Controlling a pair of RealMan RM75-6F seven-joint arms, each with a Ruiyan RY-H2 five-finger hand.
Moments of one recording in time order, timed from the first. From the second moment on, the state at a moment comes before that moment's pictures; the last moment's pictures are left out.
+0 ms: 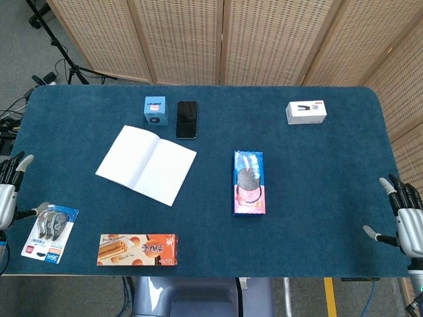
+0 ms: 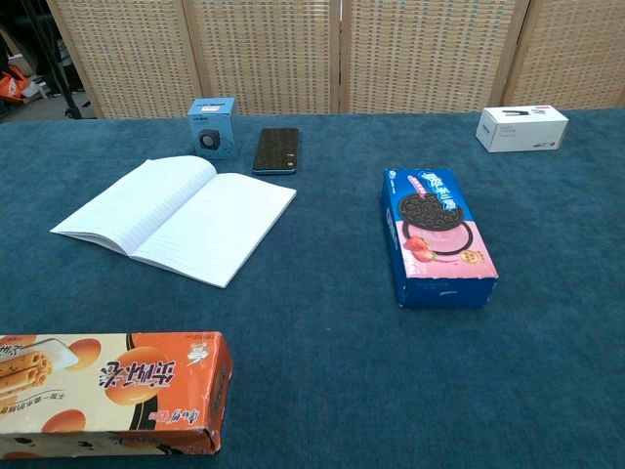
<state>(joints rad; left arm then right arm) -0.23 -1.24 -0.10 -1.30 1.44 1.43 -0.27 0.11 -1.09 0.10 -1.50 -1.48 1.46 0.23</state>
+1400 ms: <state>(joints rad) -0.50 -1.68 -0.13 -0.77 1.45 1.13 -0.38 0.12 -1.09 0.10 -1.50 -1.46 1.42 0.24</state>
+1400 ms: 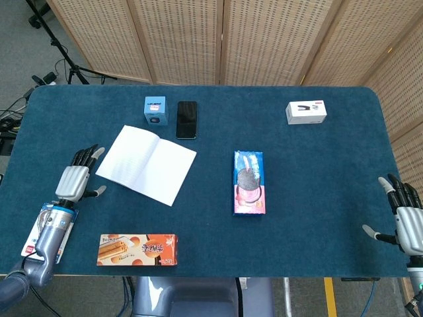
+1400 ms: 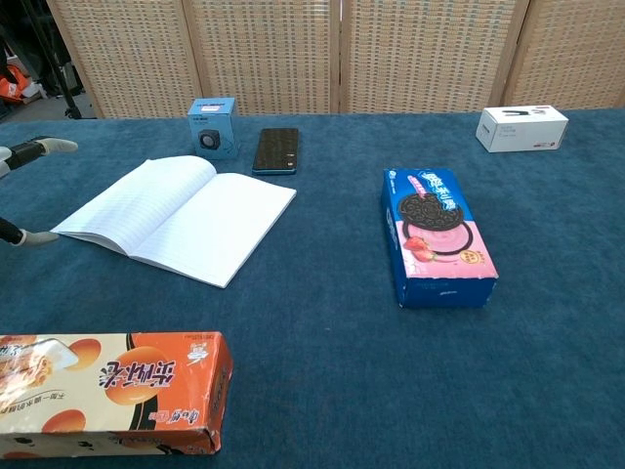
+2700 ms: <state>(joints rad) -0.59 -1.83 -0.13 -0.55 1.41 1.01 -0.40 0.12 -1.08 0.11 -1.48 -1.44 1.40 0.28</state>
